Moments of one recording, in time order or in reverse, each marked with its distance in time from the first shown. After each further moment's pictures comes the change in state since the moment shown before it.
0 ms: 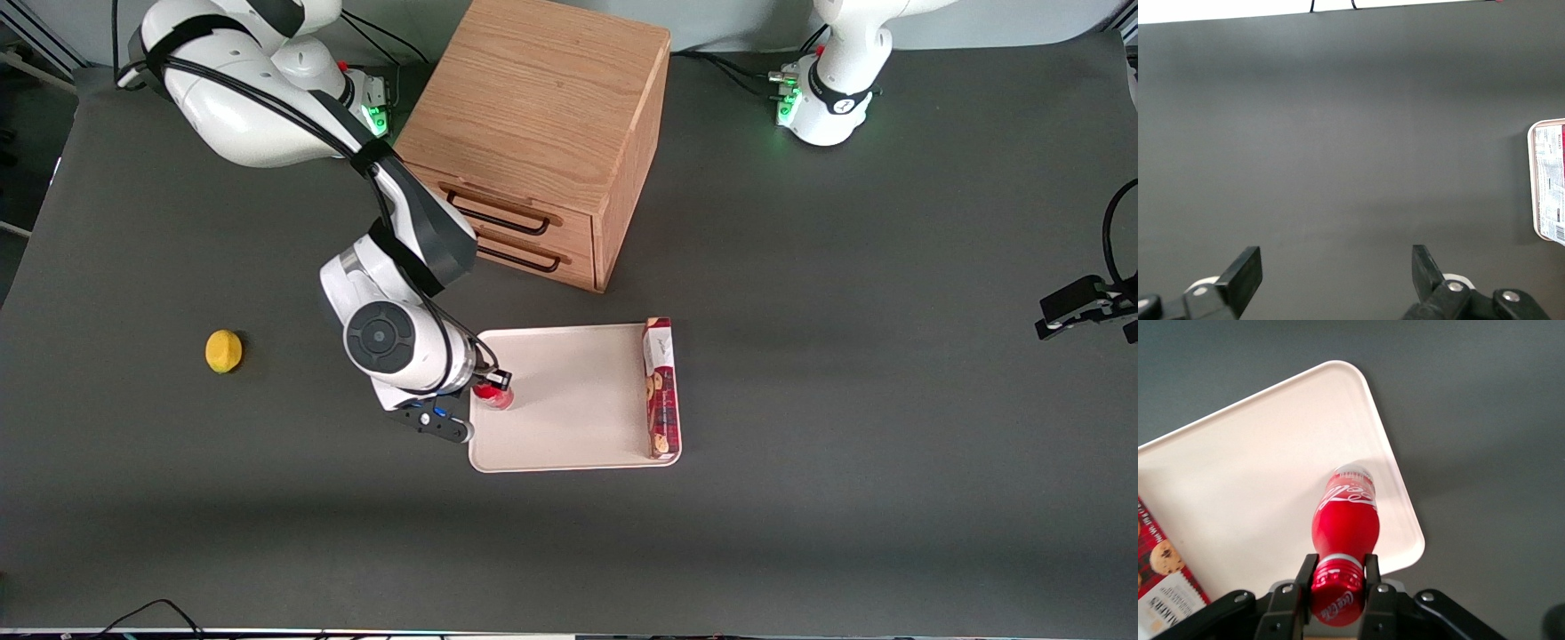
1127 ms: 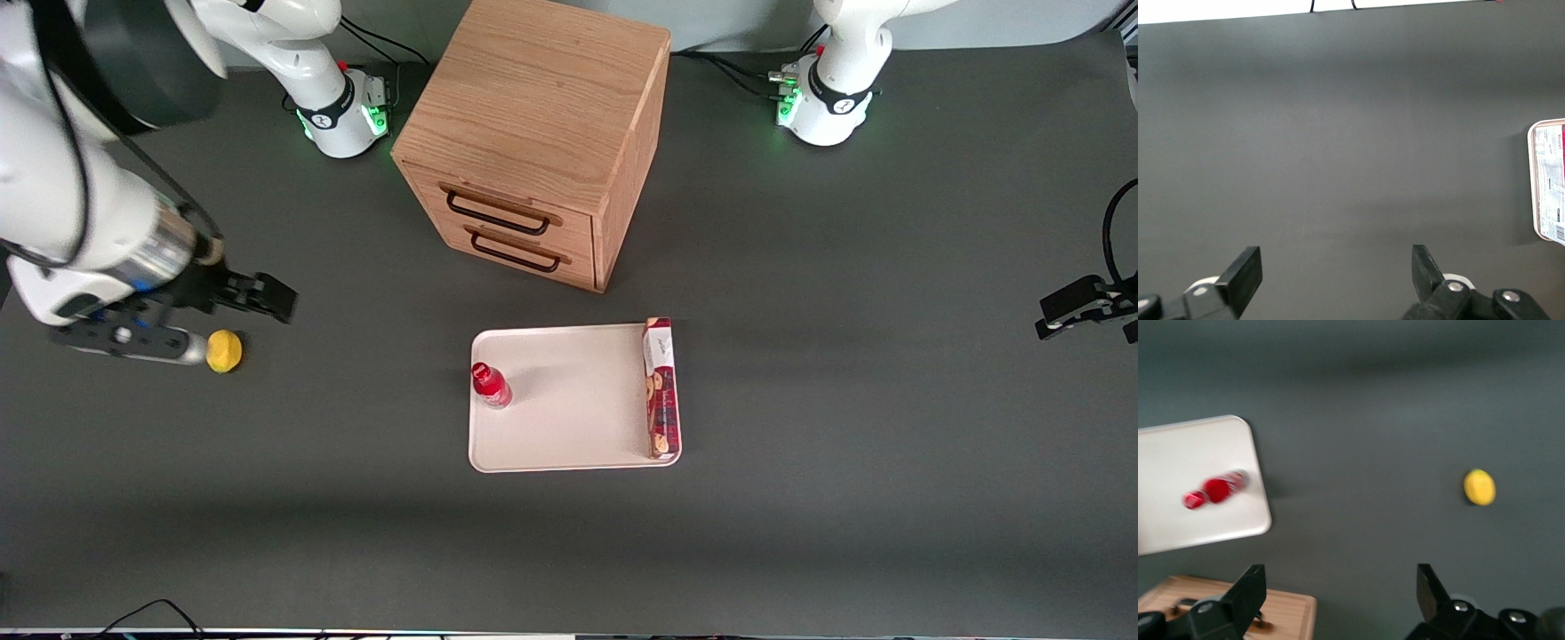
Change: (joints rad) arm -0.284 -0.494 -0.048 -0.009 -0.004 -0.438 -0.541
